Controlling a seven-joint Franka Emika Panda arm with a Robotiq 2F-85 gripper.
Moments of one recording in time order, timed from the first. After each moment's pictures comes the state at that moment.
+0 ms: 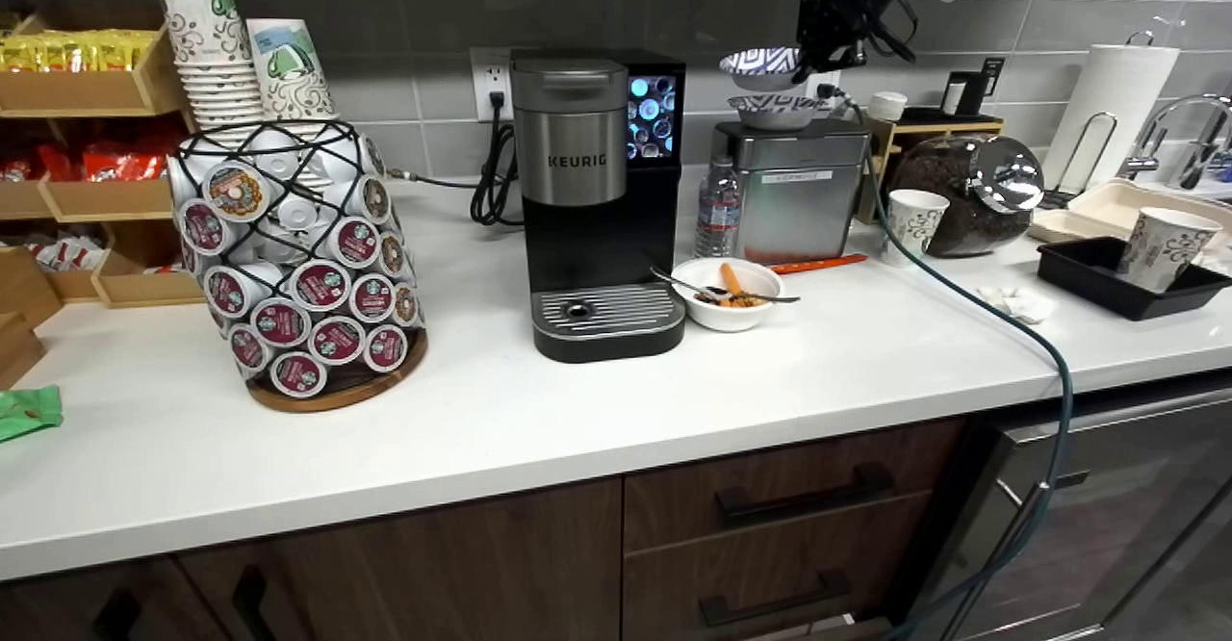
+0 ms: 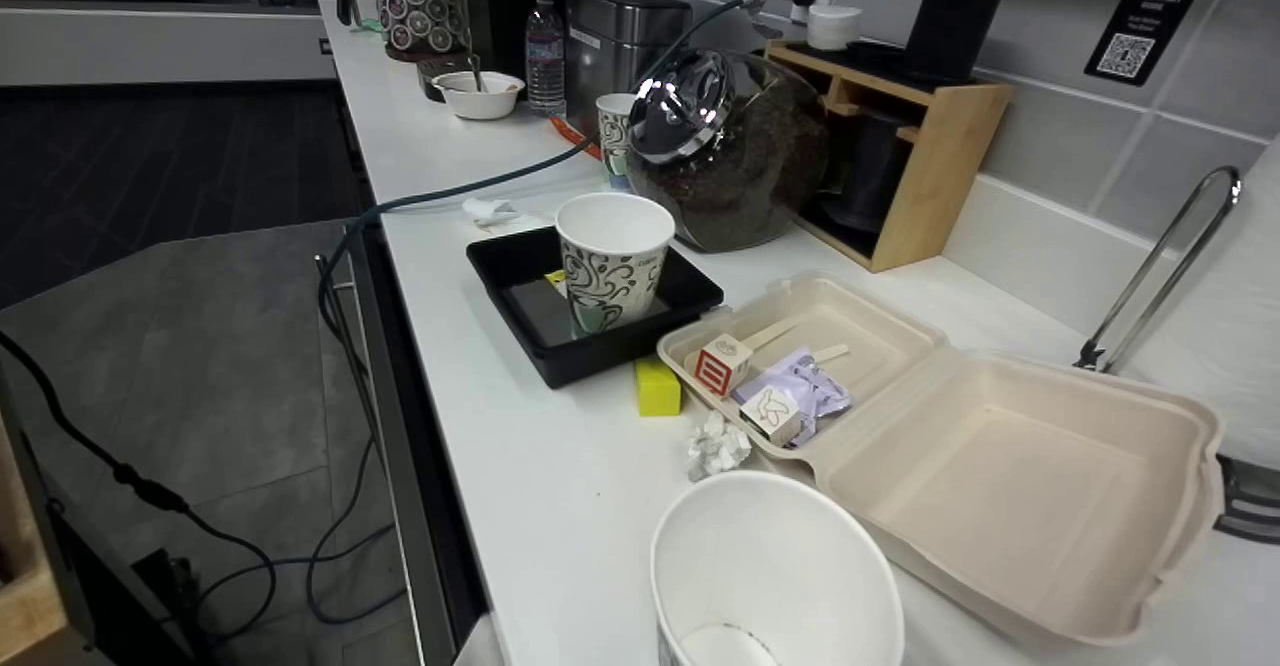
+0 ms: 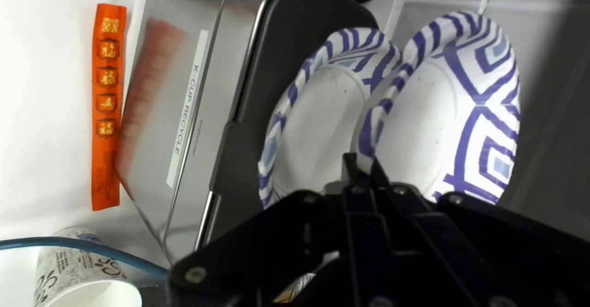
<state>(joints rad) 0.04 0.51 -0.10 -1.33 -0.09 2.52 1.62</state>
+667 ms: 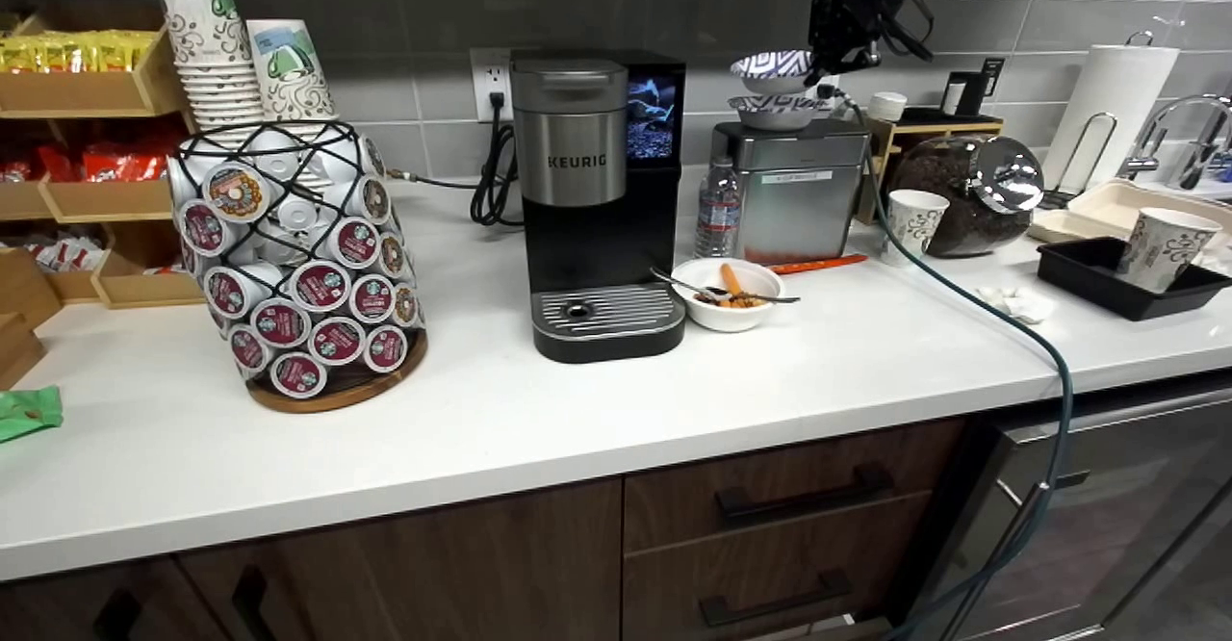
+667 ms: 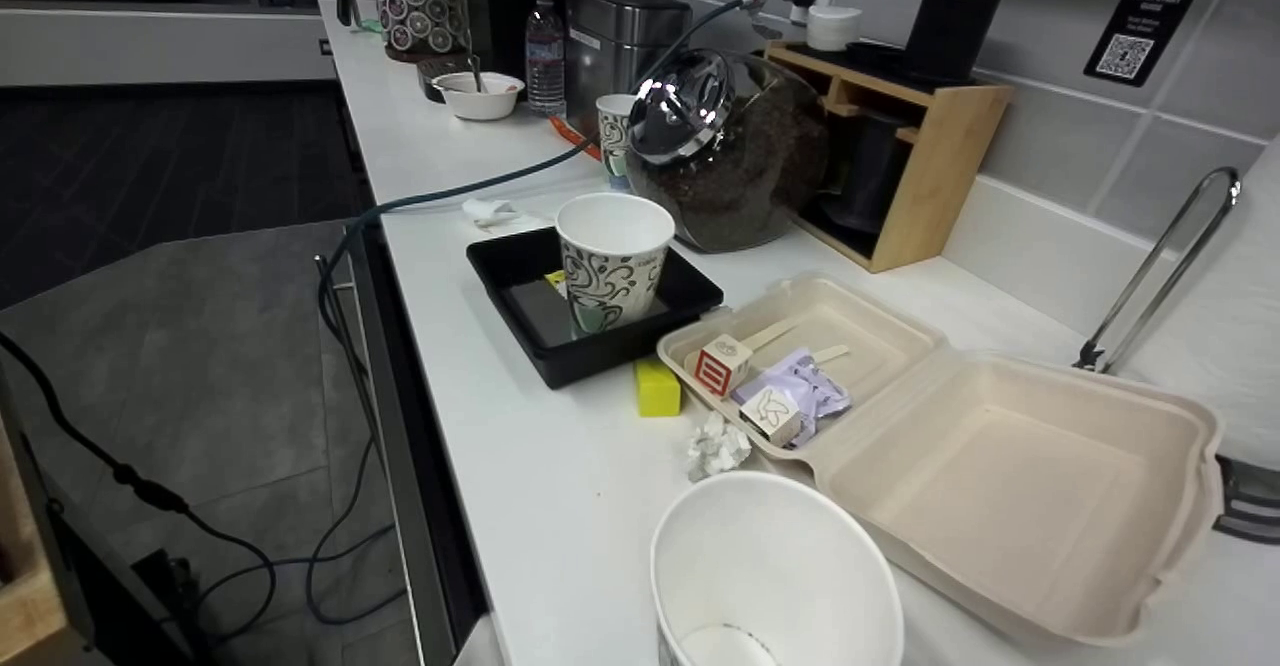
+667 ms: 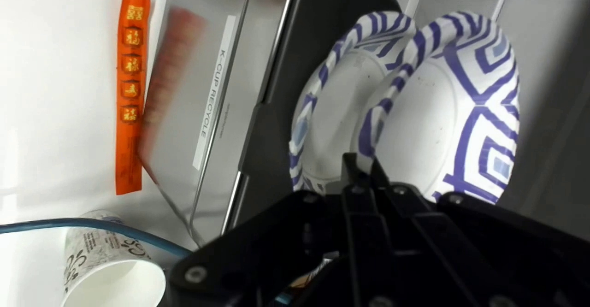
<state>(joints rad) 0.07 0.46 -0.14 -1.40 -0.09 2.52 1.63</state>
